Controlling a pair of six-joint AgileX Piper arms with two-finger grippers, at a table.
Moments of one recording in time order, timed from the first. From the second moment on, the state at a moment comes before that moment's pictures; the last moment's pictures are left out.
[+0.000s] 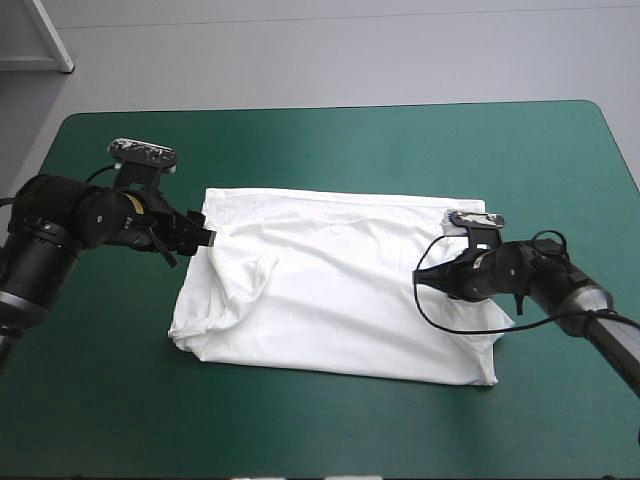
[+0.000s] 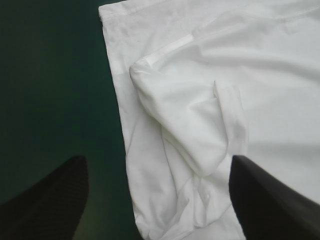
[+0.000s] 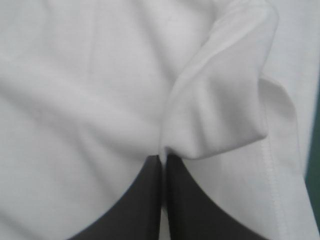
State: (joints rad) left arm -0.31 1.29 -1.39 0.06 1.15 -0.02; right arm 0.30 1.42 -0.90 0.21 0.62 0.11
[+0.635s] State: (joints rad) left arm -0.31 1.29 -1.39 0.05 1.16 0.02; right arm 0.46 1.54 -1.01 0.19 0.64 0.07
